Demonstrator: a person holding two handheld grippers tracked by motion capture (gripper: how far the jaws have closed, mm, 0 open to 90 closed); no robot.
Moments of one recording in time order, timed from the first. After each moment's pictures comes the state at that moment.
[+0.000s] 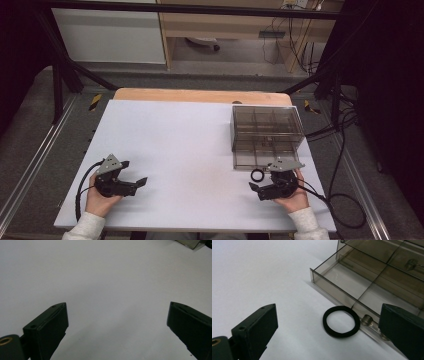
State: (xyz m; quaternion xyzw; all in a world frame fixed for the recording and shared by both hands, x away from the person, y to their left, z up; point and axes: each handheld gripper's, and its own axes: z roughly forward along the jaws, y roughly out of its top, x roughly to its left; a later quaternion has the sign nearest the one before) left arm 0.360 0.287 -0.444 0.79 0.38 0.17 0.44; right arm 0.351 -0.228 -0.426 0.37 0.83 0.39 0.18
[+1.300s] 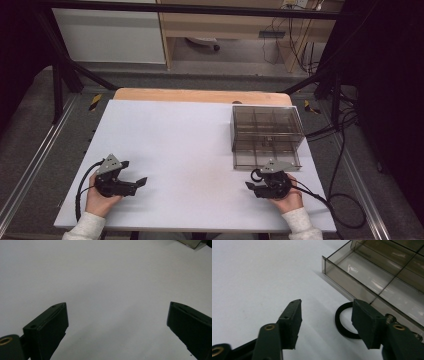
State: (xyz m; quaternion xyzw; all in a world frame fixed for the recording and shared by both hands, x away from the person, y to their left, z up) left arm 0.360 0.287 -0.444 0.79 0.38 0.17 0.44; right arm 0.356 -0.216 -0.438 0.36 0.85 0.37 0.15
